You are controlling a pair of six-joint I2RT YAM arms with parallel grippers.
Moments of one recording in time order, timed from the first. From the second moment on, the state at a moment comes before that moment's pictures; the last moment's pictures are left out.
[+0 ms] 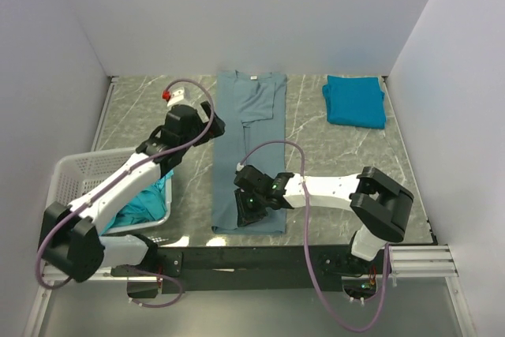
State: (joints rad) left arm -0.49 1.28 0.96 -0.17 -0.21 -0.72; right arm 1.08 1.63 0.92 -0.35 -0.17 0.83
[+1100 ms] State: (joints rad) left arm -0.68 0.94 0.59 -0.56 -0.04 -0.98; right arm 1.11 1.61 0.86 -0.43 -0.11 0.89
